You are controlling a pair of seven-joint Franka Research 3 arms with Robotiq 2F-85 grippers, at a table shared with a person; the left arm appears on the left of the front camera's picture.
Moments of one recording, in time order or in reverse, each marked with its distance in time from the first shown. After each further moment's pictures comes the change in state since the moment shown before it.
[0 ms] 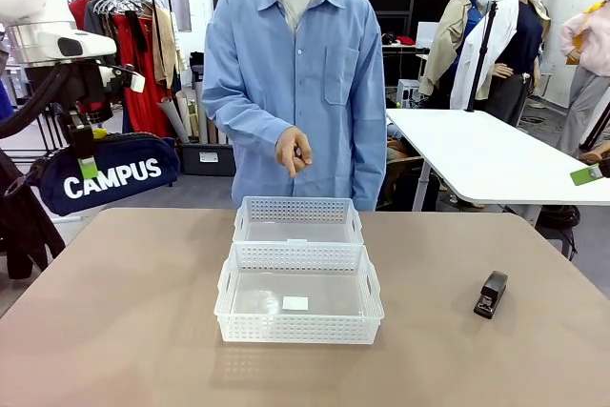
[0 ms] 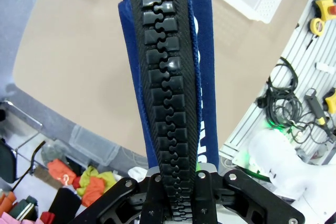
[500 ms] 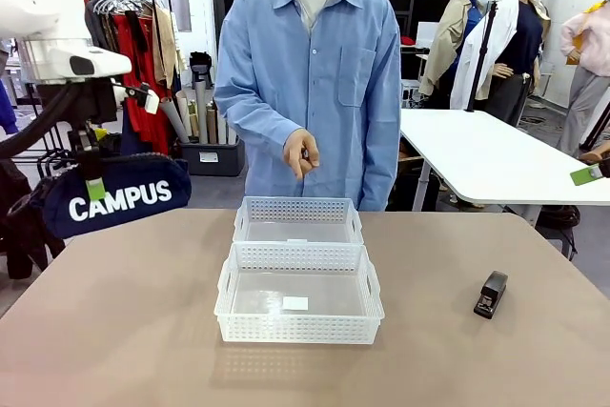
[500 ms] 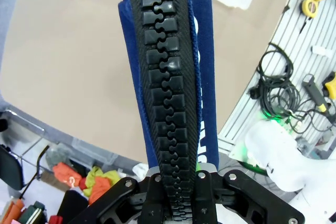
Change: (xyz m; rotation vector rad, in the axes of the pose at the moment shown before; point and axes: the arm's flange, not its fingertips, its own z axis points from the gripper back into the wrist) left arm 0.003 -0.049 -0.030 0.003 0.053 -0.087; right arm 0.000 0.000 0.000 0.000 0.000 0.000
